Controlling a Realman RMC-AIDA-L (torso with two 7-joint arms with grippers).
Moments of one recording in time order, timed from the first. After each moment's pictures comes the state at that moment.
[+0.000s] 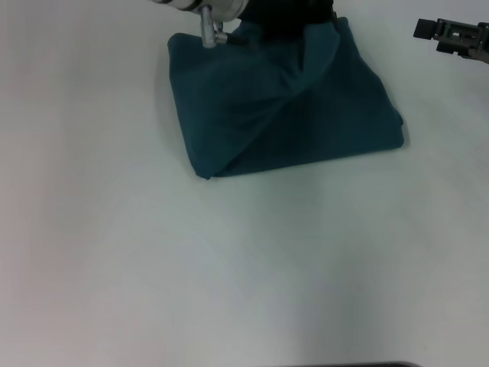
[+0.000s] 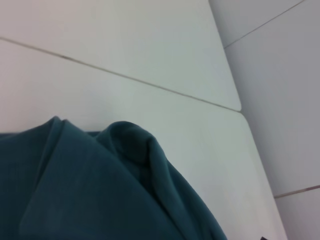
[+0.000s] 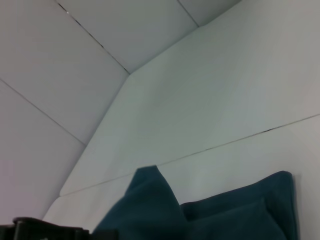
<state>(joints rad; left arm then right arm) -1.09 -2.17 -2.08 -0.62 -0.93 1.03 -2.95 0.48 1.99 -0.58 -0.75 -1.98 -1.38 2.13</state>
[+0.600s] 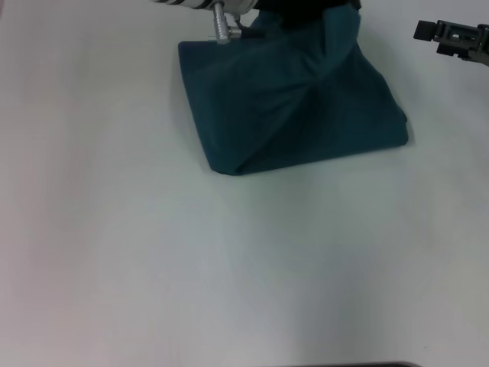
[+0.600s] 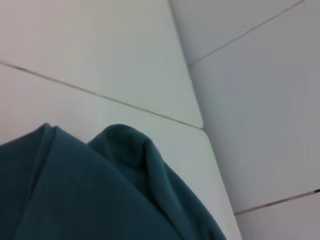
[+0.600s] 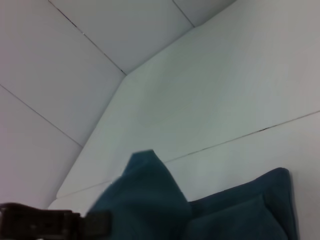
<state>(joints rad) -1.08 -2.17 -2.06 -0.57 -1.13 0.97 -2.82 0.48 1.99 -0.58 -0.74 -1.98 -1.36 2.13</state>
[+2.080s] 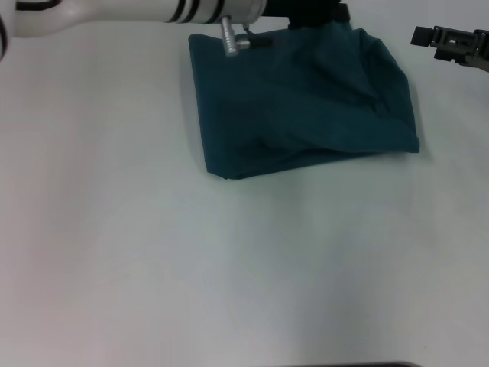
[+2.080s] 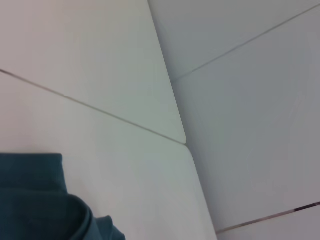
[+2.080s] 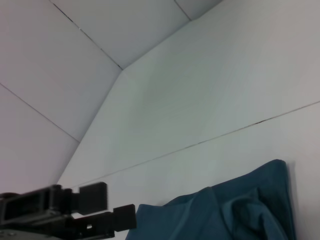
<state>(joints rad) -1.06 -2.17 -2.01 -0.47 -1.35 0.90 -2.65 0.48 1.99 -0.58 -0.73 -2.00 -1.36 2.13</state>
